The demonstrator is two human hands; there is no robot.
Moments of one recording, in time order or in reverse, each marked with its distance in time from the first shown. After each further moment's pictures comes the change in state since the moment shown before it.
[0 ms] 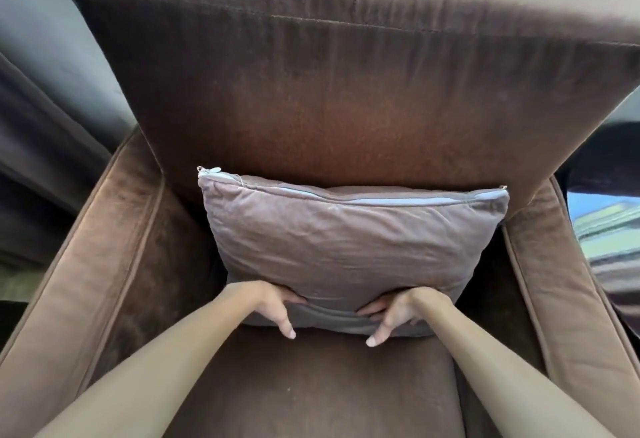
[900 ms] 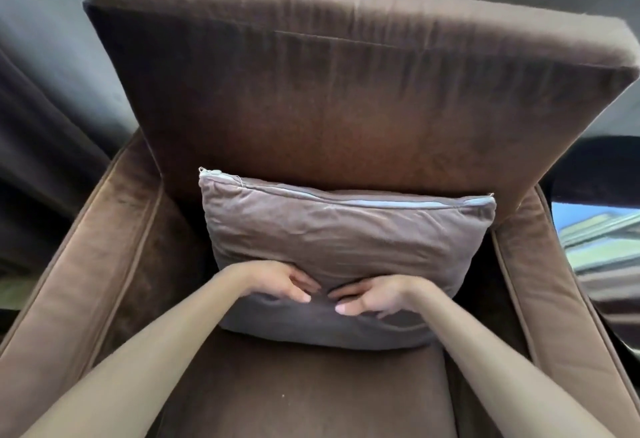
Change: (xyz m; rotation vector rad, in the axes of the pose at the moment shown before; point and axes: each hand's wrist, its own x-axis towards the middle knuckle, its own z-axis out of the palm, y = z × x) left_hand -0.051 0.024 -0.027 -0.417 0.082 0.255; right_hand -0.050 -0.048 0.002 0.282 0.135 -0.180
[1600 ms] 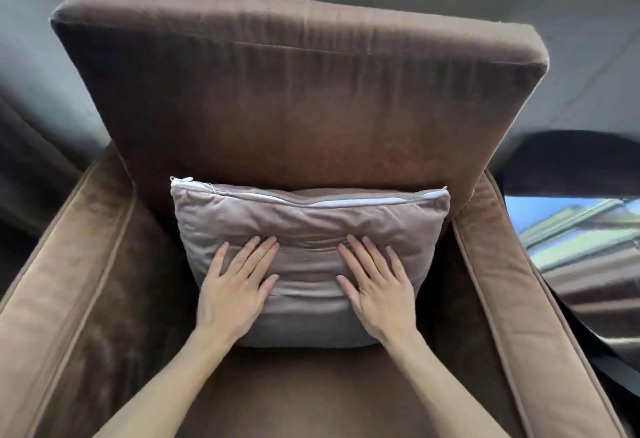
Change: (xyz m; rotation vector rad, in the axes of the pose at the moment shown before) left_hand 0.032 -0.074 0.056 1.040 1.235 0.237; right_hand 0.017 0.085 0.043 -0.822 1.495 -0.319
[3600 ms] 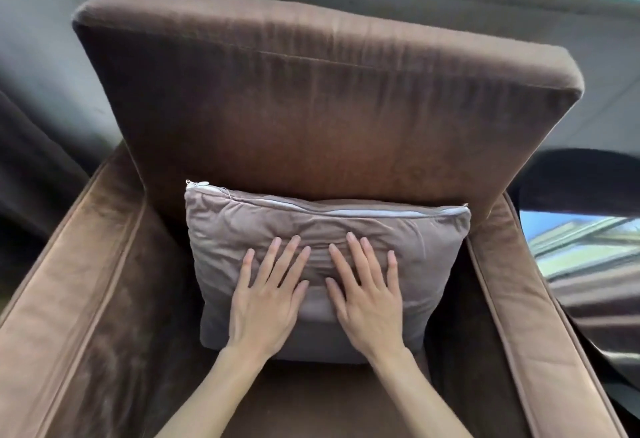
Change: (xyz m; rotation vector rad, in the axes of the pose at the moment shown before) left_hand 0.013 0.039 -0.028 -0.118 0.078 -0.073; right_hand 0.024 -0.048 -0.015 0.020 0.152 0.002
